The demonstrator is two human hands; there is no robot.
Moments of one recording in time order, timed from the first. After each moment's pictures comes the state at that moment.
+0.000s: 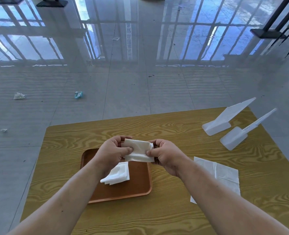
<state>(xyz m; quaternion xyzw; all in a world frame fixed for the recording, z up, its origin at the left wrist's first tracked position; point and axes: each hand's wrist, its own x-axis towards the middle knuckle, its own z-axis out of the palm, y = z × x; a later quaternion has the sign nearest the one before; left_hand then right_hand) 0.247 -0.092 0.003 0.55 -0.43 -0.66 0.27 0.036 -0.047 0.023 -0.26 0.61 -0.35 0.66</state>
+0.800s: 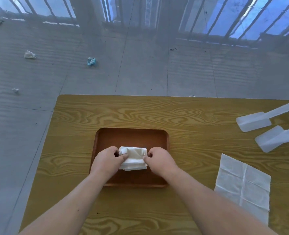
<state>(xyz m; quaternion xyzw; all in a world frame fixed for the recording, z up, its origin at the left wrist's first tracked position) 0.333 -0.065 -0.127 0.75 -0.55 -0.37 0.04 0.119 -0.061 -0.105 -0.55 0.72 0.01 0.43</state>
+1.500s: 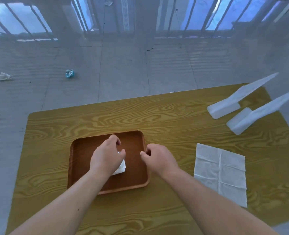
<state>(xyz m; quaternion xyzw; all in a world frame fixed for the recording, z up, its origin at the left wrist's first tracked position) 0.242 -0.086 -0.084 0.68 -0.68 -0.28 0.04 0.045 -0.037 -0.079 -0.55 0.74 -0.09 0.37</state>
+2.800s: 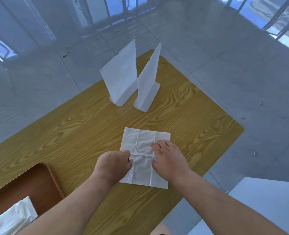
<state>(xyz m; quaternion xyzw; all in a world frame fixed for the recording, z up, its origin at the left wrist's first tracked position) -0.074 -0.003 -0.122 0.29 -0.93 -0.07 -0.22 -0.237 0.147 -0.124 -0.51 0.83 -0.04 0.22</state>
